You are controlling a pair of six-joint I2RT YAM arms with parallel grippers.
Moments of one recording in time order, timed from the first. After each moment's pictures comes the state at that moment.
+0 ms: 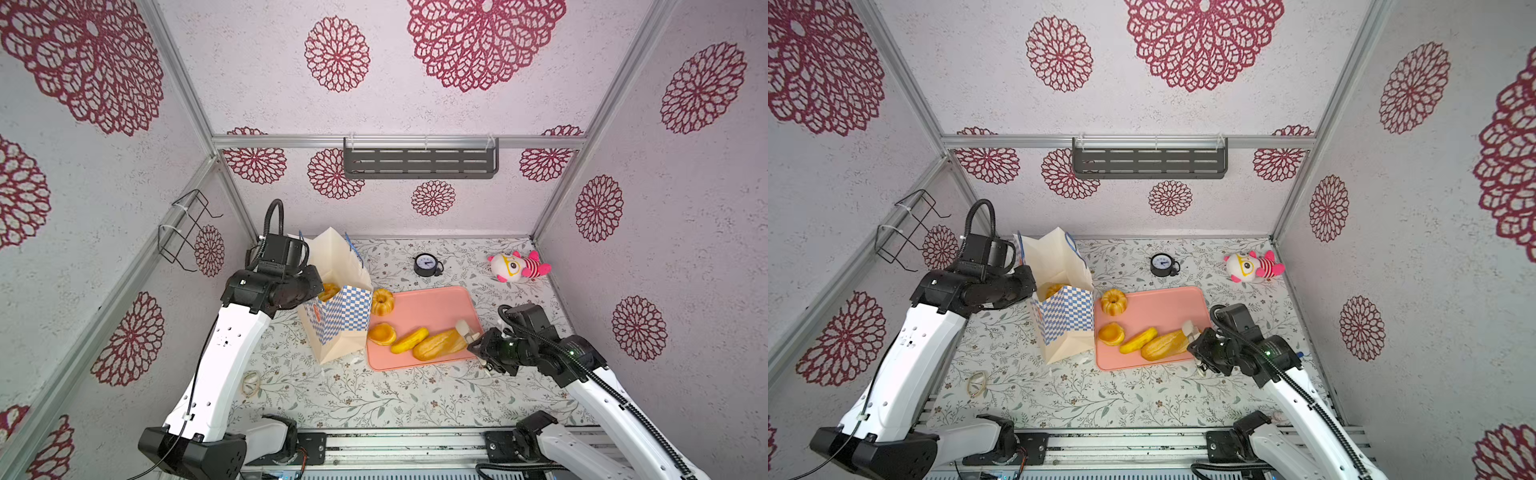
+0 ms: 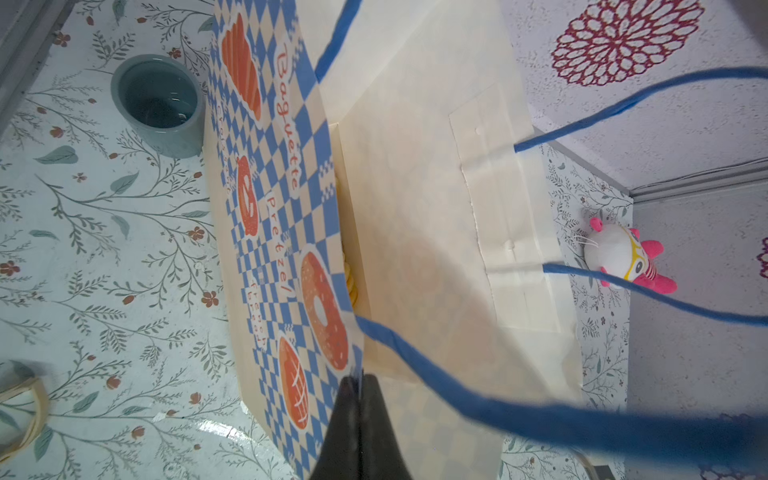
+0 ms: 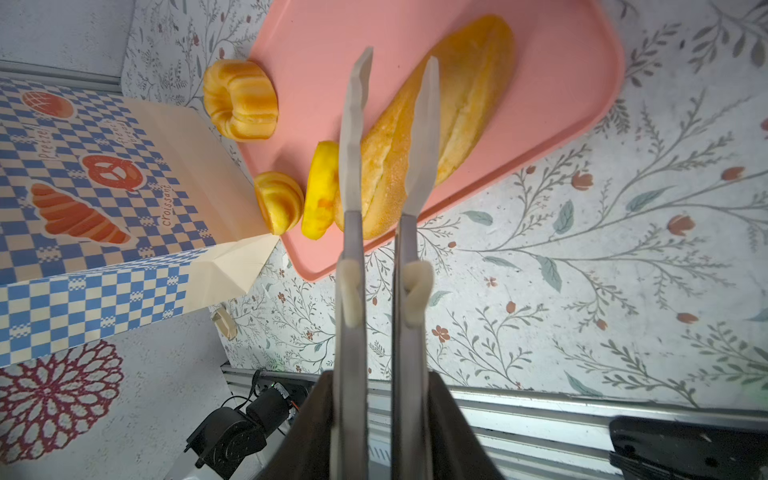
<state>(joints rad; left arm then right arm) -0.24 1.27 1.50 -1.12 -0.01 -0.63 0.46 0.83 0.88 -1.02 -0.27 1.01</state>
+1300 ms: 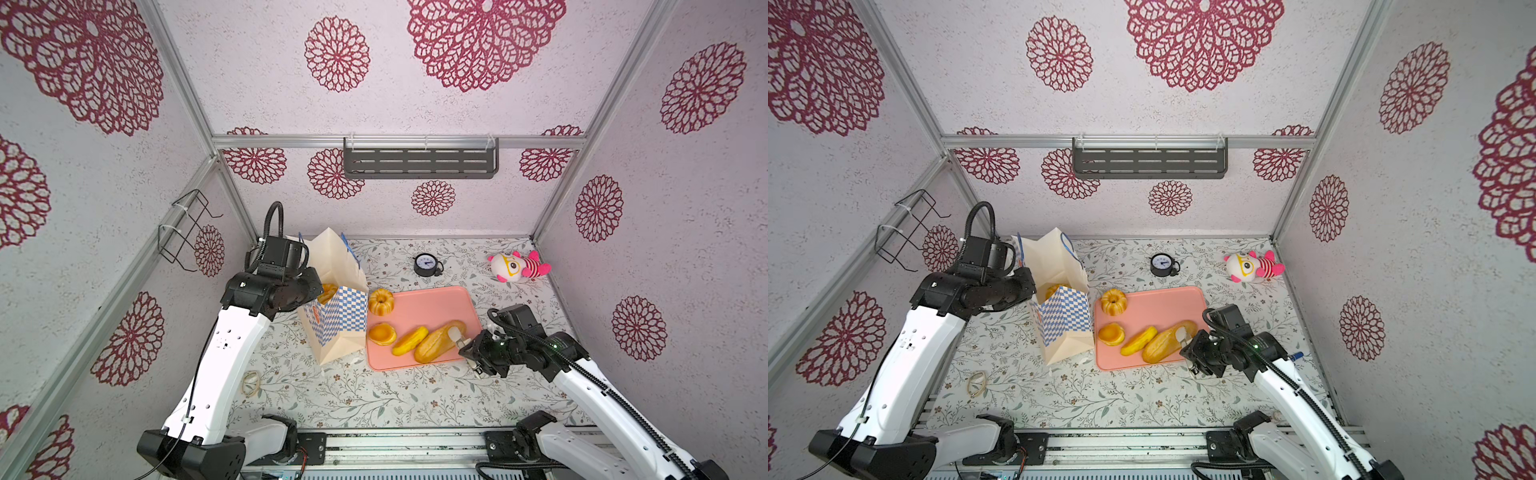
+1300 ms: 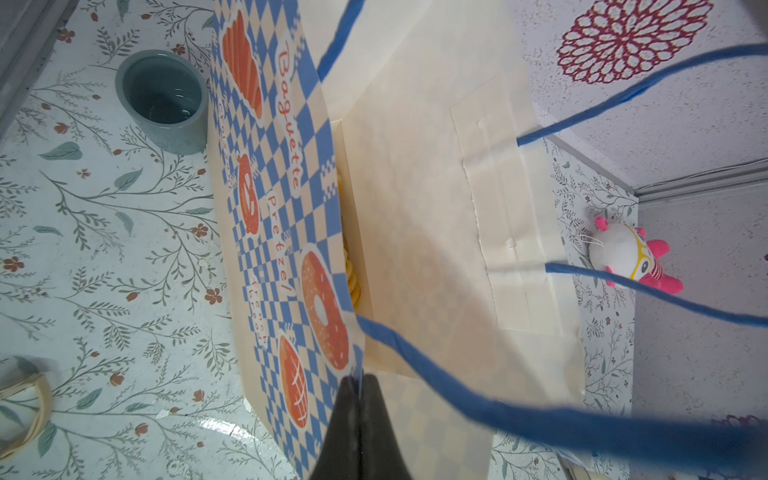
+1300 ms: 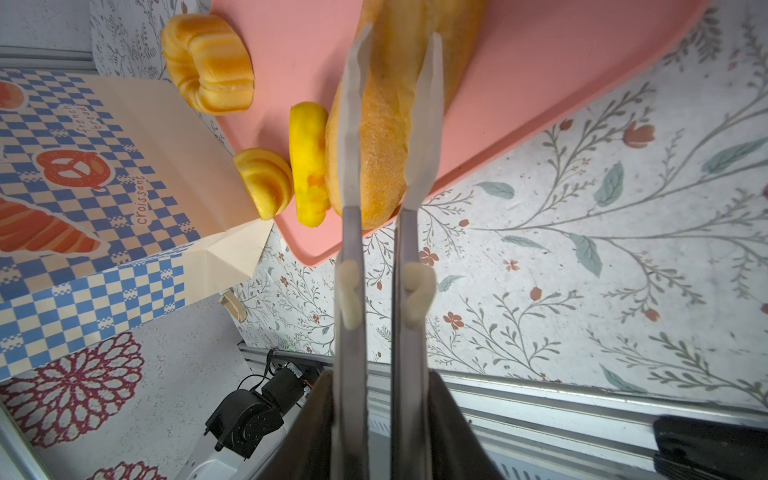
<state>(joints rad) -0.24 1.25 1.48 -1.12 -0.01 -0.63 0.45 0.91 0.81 -0.92 -0.38 1.05</state>
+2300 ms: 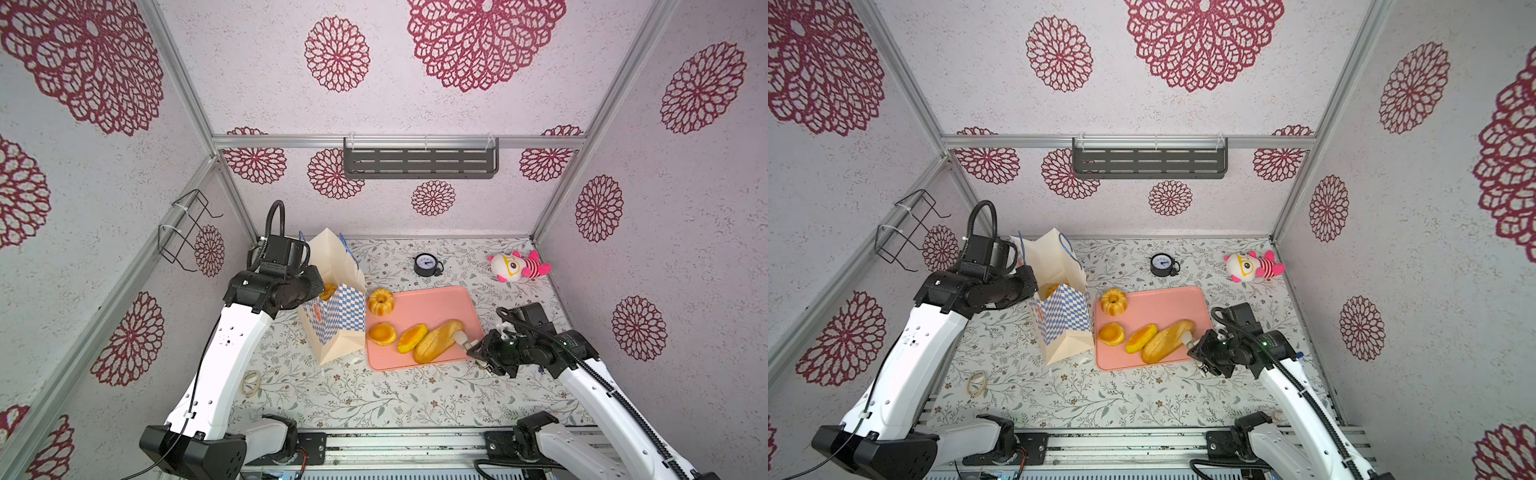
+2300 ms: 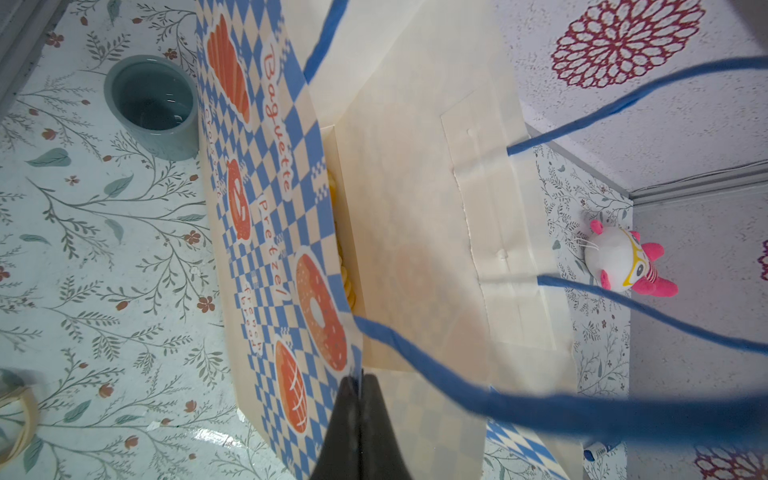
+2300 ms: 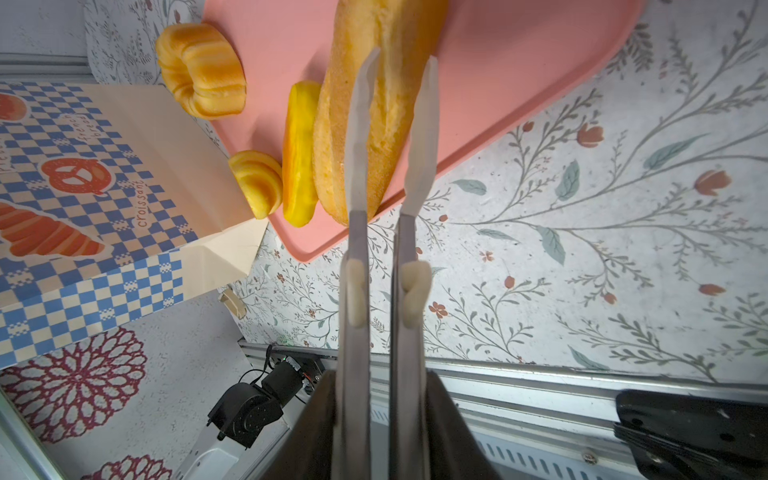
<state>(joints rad) -0.24 1.27 1.48 -1.09 -0.02 -0.63 0.34 0.89 0.83 -1.04 -0.44 0.94</state>
